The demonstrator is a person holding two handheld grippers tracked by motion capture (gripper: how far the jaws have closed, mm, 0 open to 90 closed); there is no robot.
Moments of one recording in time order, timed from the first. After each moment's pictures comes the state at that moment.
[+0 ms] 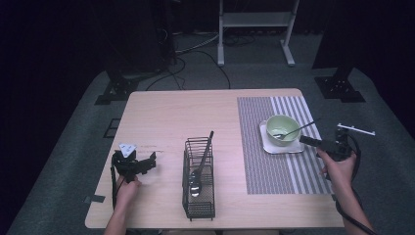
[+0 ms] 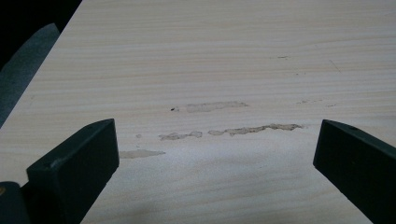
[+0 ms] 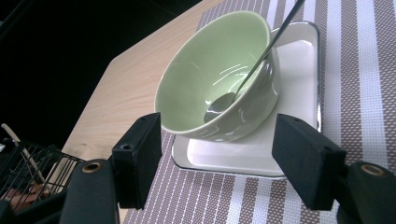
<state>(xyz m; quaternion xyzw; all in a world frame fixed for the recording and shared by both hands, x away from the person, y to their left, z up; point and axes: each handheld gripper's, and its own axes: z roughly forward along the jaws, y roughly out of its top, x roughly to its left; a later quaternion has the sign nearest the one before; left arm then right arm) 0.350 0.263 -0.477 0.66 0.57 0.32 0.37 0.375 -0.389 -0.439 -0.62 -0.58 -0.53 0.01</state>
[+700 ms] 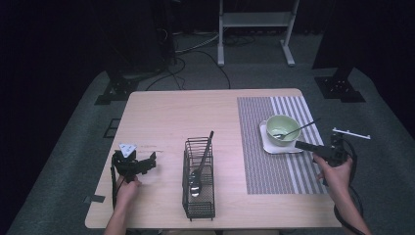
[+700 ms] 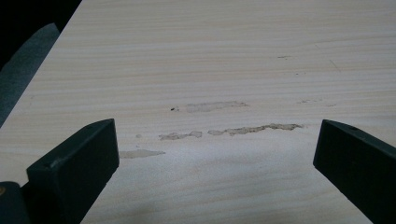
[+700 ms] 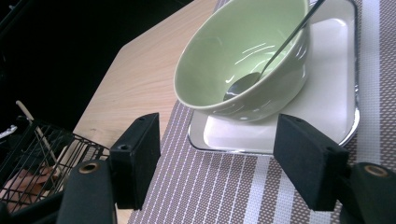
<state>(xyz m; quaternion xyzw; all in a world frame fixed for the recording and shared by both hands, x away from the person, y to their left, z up) 0.350 0.263 -0.477 0.65 0.57 0.32 0.37 0.362 -0.374 -0.442 -0.60 -0.60 -0.53 0.02</state>
